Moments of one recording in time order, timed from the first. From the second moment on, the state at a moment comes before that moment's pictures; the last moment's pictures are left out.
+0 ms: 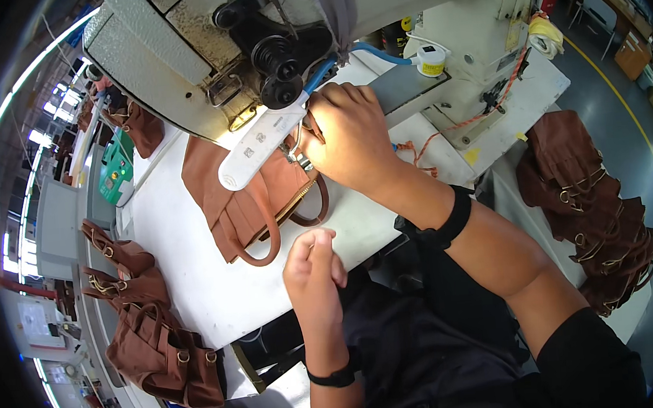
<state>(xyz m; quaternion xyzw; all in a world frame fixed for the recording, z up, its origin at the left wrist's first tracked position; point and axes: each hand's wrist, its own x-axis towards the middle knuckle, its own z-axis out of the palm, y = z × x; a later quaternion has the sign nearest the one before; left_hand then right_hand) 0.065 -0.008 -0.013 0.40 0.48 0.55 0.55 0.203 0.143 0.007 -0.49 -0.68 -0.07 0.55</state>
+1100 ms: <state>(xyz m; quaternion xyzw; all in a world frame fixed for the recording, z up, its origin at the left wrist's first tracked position) 0.040 0.073 0.027 0.73 0.55 0.39 -0.12 0.209 0.147 0.004 -0.47 -0.69 -0.11 0.54</state>
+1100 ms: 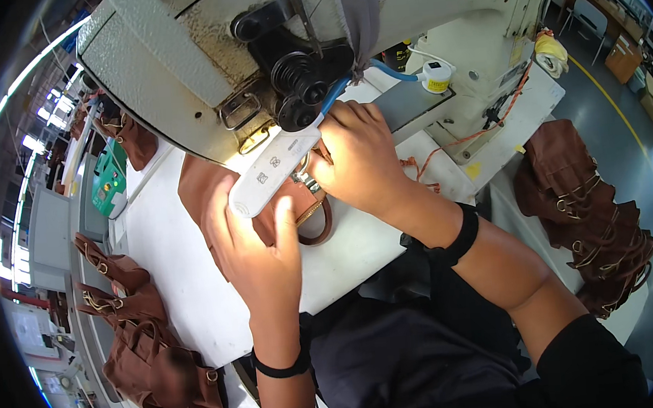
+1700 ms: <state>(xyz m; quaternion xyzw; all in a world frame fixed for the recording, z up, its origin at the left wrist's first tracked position) 0.036 0.073 0.016 0.84 0.37 0.36 -0.17 0.215 0.147 0.002 -0.47 -0.69 -0.12 0.54</state>
